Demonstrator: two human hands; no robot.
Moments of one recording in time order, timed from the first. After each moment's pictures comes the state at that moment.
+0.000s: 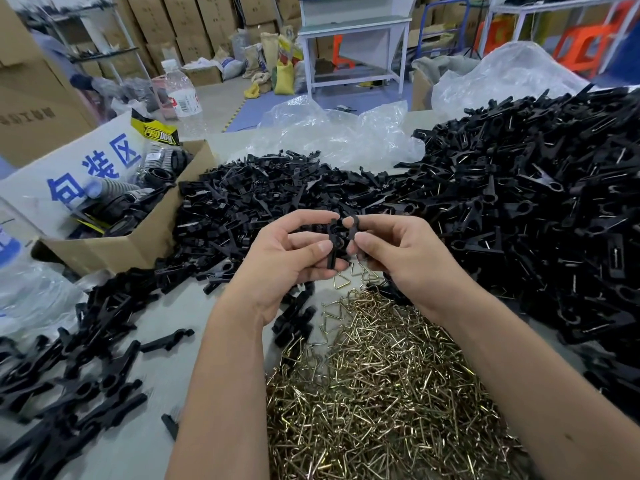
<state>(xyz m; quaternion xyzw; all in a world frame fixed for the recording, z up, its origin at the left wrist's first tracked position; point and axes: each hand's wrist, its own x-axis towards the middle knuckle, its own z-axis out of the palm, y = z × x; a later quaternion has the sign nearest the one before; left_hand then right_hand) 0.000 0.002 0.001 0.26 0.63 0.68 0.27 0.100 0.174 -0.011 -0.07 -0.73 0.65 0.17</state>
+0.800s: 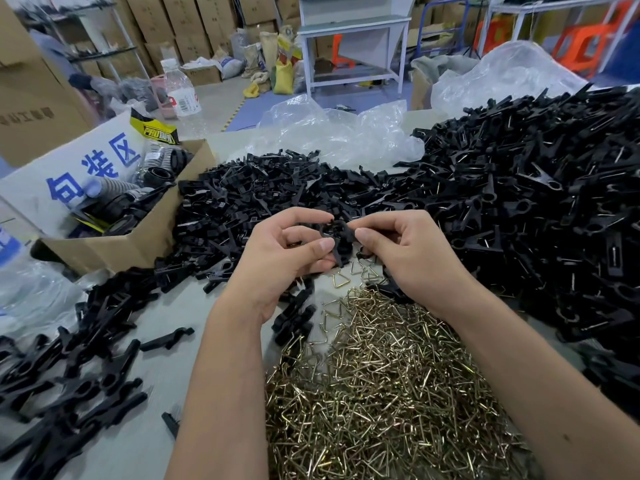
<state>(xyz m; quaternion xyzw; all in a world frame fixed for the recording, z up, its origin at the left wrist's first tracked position) 0.000 0.002 0.002 0.26 0.61 0.71 0.23 0.108 0.175 0.000 -0.07 -0.82 0.52 0.23</state>
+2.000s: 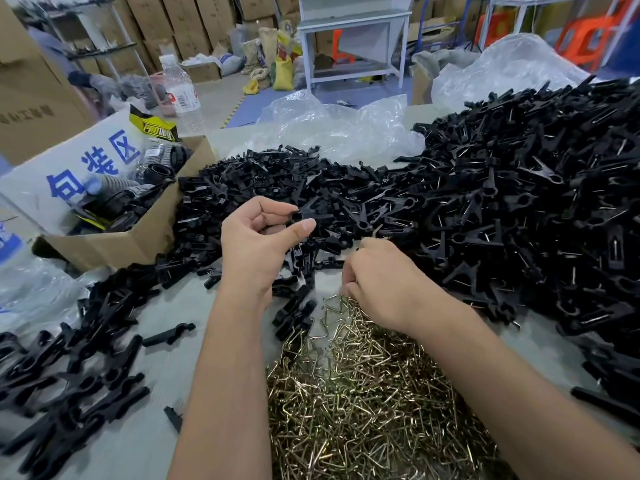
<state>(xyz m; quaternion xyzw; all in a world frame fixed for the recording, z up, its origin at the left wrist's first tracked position) -0.013 0.002 -0.006 0.18 0.67 0.72 0.02 0.103 0.144 -0.006 -0.07 -0.99 0.13 0.00</state>
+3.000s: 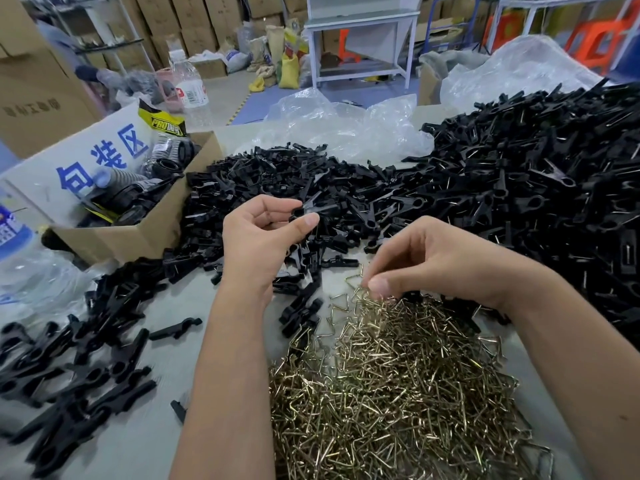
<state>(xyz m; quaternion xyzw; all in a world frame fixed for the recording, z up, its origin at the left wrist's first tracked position) -0.011 -0.005 0.001 0.15 0.68 0.72 0.03 0.125 0.199 0.023 0.04 -0.85 0.53 -0.05</state>
